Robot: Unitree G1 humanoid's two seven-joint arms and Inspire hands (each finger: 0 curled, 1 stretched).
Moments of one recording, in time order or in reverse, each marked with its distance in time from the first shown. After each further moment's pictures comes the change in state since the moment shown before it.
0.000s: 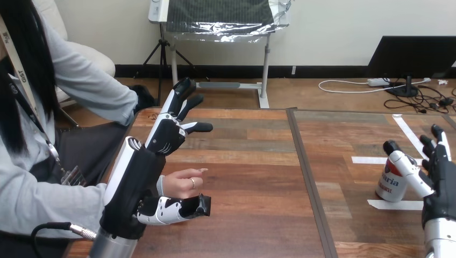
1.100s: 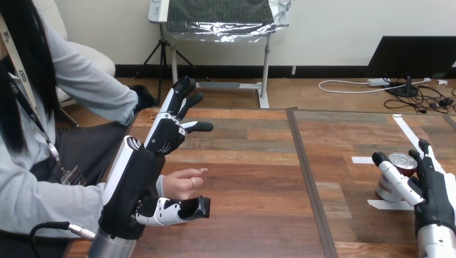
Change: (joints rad) left arm 0.006 0.001 0.001 -0.021 -0.013 -0.003 -0.014; right arm 0.000 0.002 0.030 0.026 -0.033 0.060 -0.005
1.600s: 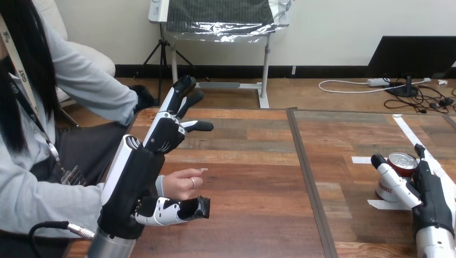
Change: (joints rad) left arm 0.002 0.000 0.001 -0.011 -0.002 0.000 -0.002; right arm 0.000 0.001 0.001 0.008 0.012 0.024 0.024
